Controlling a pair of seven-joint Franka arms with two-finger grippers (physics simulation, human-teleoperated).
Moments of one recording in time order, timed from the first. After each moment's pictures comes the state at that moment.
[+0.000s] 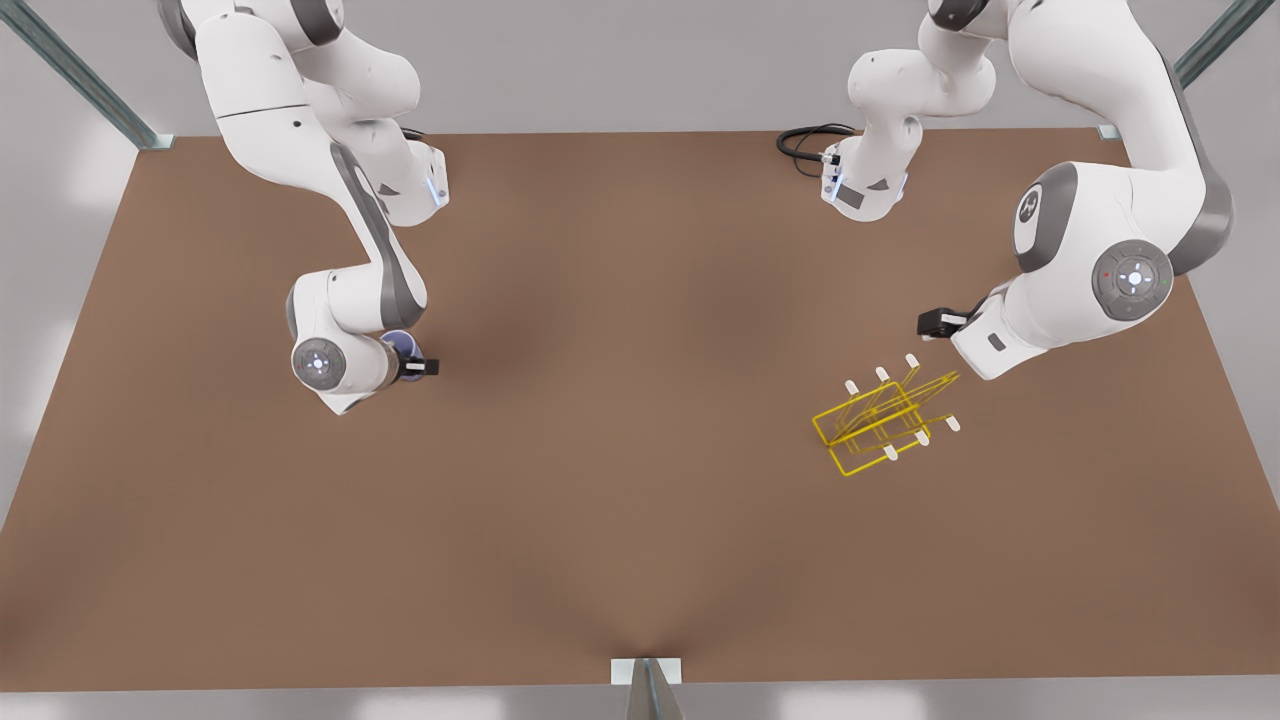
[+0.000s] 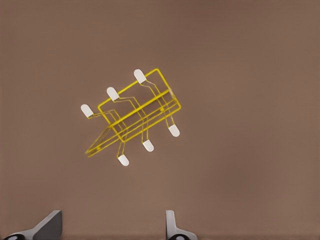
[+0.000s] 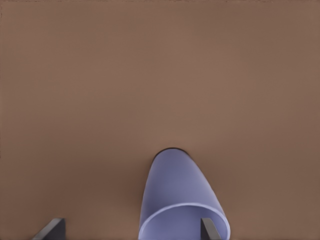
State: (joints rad) left arm -0.08 0.21 -0.07 -1.44 0.01 1.37 0.00; right arm 0.12 0.24 0.07 -2.11 0.03 1.98 0.23
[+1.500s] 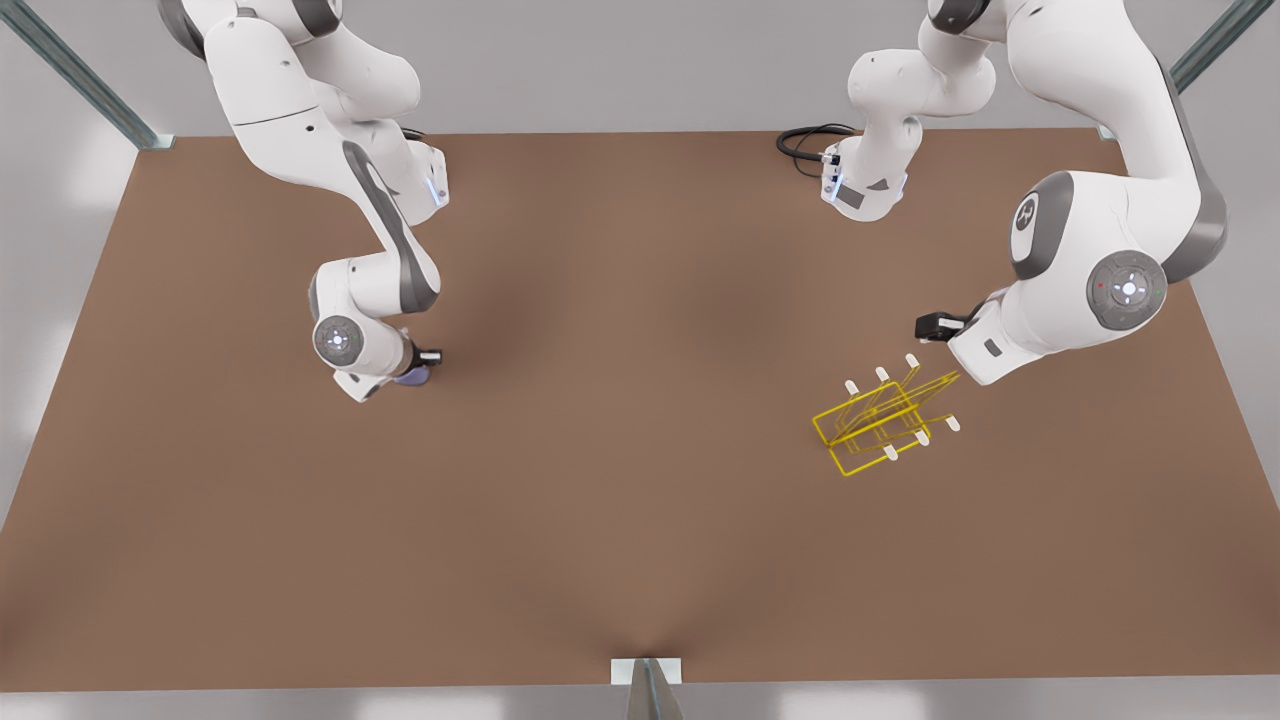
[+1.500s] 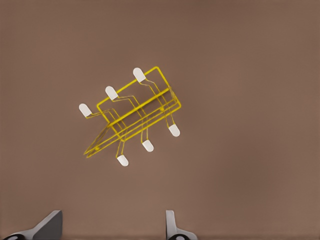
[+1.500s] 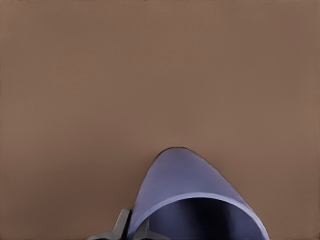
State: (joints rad) left arm -0.08 0.22 -0.07 -1.44 0.01 1.37 0.01; right arm 0.08 0.22 0.13 -2.29 0.04 2.22 0.16
